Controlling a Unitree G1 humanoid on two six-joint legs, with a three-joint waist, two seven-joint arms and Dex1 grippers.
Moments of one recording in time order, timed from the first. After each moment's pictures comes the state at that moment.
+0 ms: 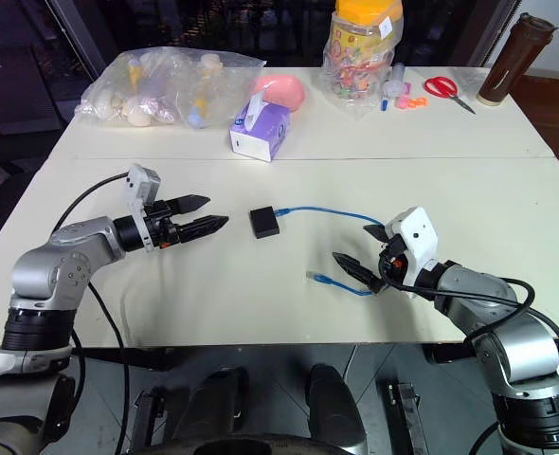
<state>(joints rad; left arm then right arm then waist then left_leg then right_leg) -0.45 0.56 0.09 -0.03 -0.57 0.71 -0.86 -0.04 -0.67 -0.16 -0.49 0.53 0.68 0.63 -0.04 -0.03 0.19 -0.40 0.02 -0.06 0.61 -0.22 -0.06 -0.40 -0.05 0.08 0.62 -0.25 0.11</state>
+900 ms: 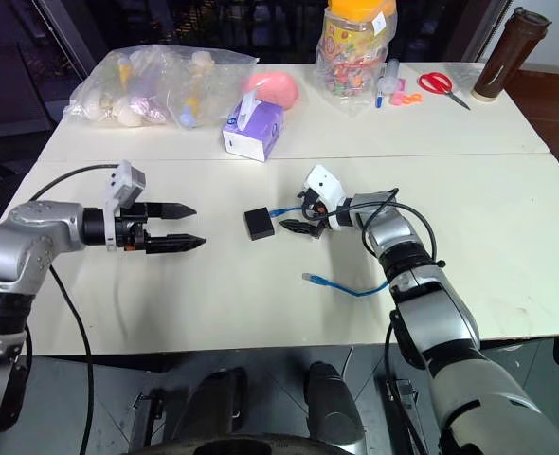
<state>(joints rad) -0.44 0.80 0.02 -0.04 -0.53 0.74 -1.14 -1.00 -0.31 0.27 1.04 0.03 -0.02 0.97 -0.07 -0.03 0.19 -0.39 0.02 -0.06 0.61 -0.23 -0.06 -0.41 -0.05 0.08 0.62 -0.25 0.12</state>
